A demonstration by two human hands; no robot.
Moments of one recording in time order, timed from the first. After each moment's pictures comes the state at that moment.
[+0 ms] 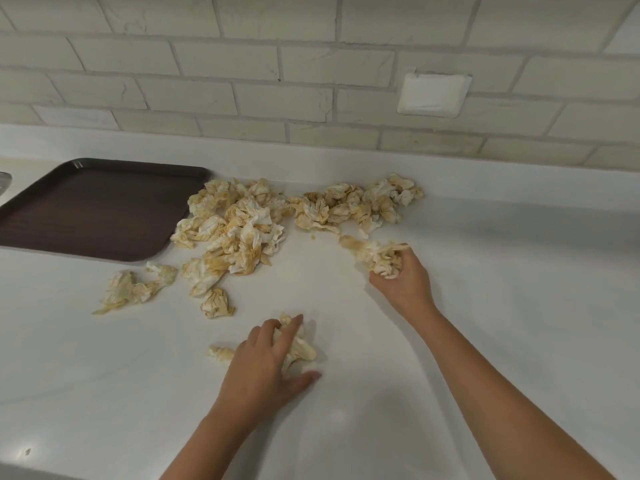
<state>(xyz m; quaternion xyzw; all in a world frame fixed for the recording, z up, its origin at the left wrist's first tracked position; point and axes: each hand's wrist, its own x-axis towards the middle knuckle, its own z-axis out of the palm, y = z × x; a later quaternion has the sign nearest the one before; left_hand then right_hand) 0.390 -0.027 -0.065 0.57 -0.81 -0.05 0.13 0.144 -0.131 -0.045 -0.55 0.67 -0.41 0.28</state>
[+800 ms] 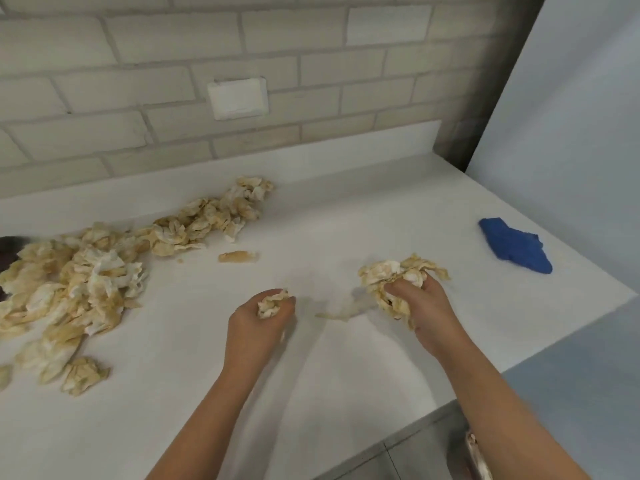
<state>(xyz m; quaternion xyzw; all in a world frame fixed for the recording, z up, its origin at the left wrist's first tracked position) 0.258 -0.034 -0.016 0.52 -0.61 -0.50 0.33 0.042 0.068 -0.003 -0.27 0.63 -0.62 0.39</state>
